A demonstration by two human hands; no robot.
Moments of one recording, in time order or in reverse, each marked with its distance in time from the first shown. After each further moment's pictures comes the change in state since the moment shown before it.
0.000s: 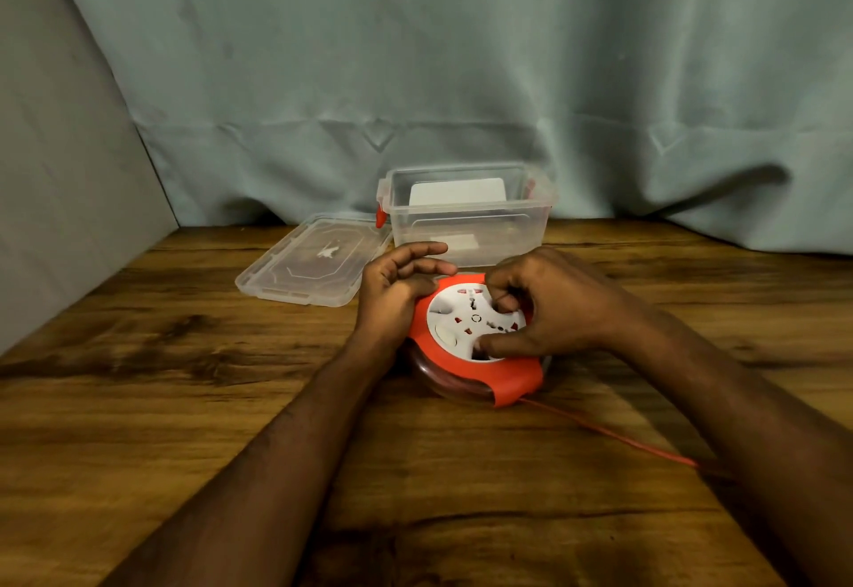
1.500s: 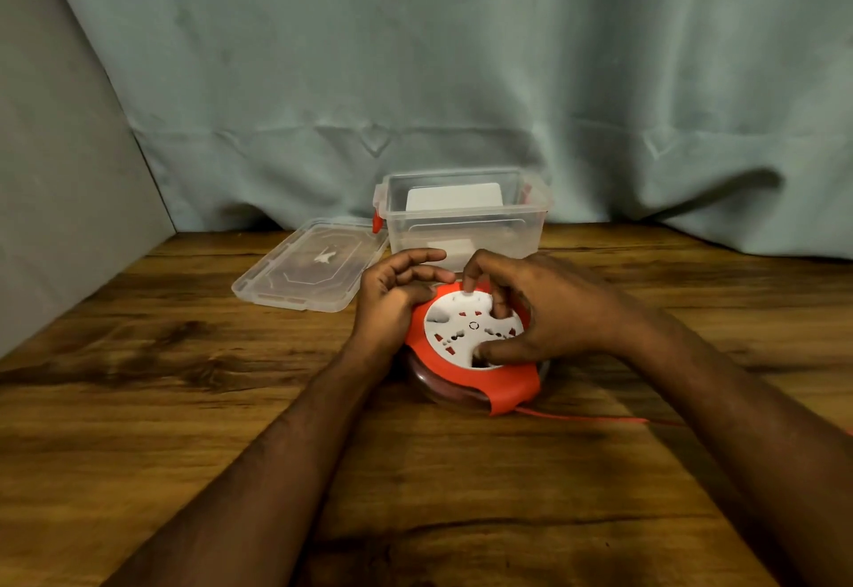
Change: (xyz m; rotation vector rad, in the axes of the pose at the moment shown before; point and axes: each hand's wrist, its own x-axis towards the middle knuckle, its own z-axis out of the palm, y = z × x) left_hand -0.001 0.000 0.001 0.000 -0.027 -0.013; right_hand -0.001 -0.002 -0.007 0.012 -0.088 0.015
